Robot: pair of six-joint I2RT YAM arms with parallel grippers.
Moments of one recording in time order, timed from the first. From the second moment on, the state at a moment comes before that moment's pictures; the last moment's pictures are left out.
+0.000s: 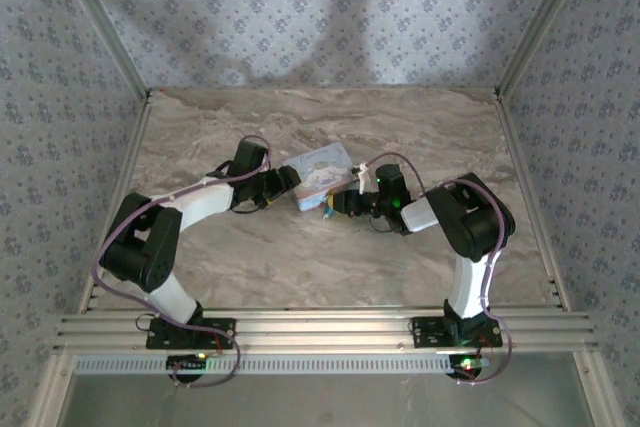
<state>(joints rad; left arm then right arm) -0.45 1.64 0.91 -0.16 0.28 -0.88 0.46 1.89 0.67 0.70 -0.70 0.54</state>
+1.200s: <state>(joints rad) -0.46 1.62 0.88 -0.12 0.28 -0.90 0.44 1.89 0.60 0.84 -0.63 0.70</state>
